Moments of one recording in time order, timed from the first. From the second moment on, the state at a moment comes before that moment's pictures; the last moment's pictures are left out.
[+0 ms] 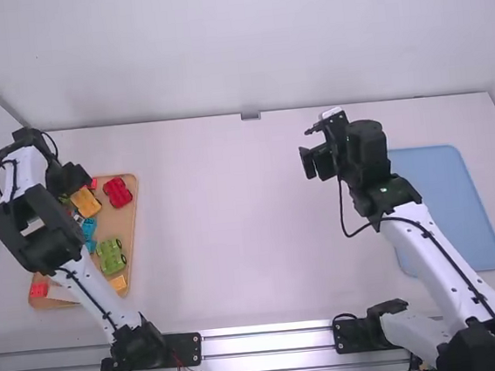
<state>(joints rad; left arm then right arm) 0.57 2.24 1.90 -1.04 -0.04 -0.16 0.25 1.22 0.93 -0.23 -0.06 -0.17</state>
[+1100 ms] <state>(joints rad) 0.57 2.24 1.65 -0.80 0.00 -0.13 0.28 1.22 0.93 -0.23 -0.07 -0.16</state>
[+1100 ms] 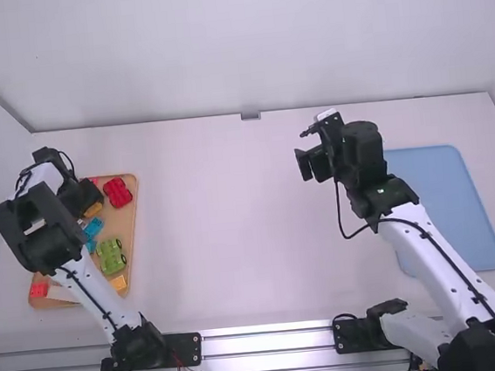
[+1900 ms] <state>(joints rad) 0.40 1.96 1.59 -0.93 -0.02 -0.02 0.28 1.22 0.93 -0.21 -0.07 -0.16</state>
